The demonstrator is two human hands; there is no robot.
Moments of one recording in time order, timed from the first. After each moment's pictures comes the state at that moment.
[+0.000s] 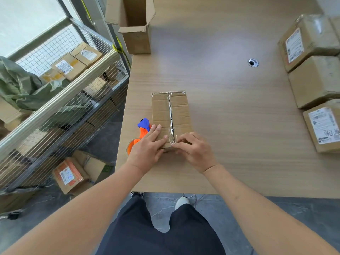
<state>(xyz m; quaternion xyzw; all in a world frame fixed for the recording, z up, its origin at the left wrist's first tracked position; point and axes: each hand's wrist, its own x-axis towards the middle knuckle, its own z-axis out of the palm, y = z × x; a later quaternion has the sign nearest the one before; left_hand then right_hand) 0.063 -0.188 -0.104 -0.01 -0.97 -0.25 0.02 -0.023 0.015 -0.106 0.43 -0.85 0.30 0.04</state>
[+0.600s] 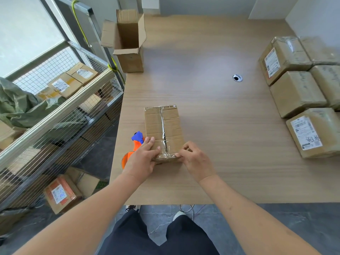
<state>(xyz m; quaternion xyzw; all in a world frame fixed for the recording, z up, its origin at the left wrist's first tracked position) 0.056 -0.182 -0.096 0.05 -0.96 -0.28 -0.03 -0.019 0.029 -0.097 0.31 -0.90 0.30 -0.06</state>
